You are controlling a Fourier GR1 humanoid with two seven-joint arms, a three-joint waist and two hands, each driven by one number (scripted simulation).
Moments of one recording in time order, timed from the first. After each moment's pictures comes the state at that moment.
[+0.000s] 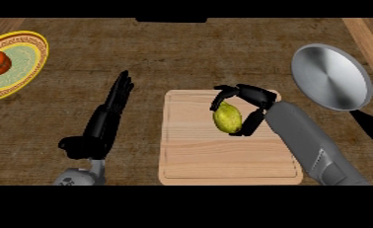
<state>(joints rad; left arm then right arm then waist) -0.08 0.12 -0.22 -1.54 0.08 0.11 -0.11 -0.74 -0.24 0.52 -0.51 0.20 0.46 -0.74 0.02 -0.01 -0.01</state>
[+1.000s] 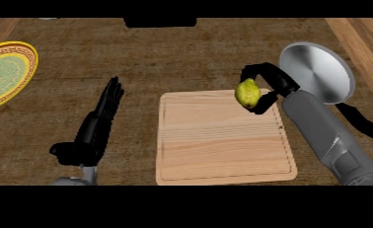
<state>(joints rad) -0.02 0.12 -0.18 -1.56 0.06 0.11 -0.10 -0.81 -0.31 0.39 -0.39 0.26 0.00 -0.54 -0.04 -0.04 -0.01</state>
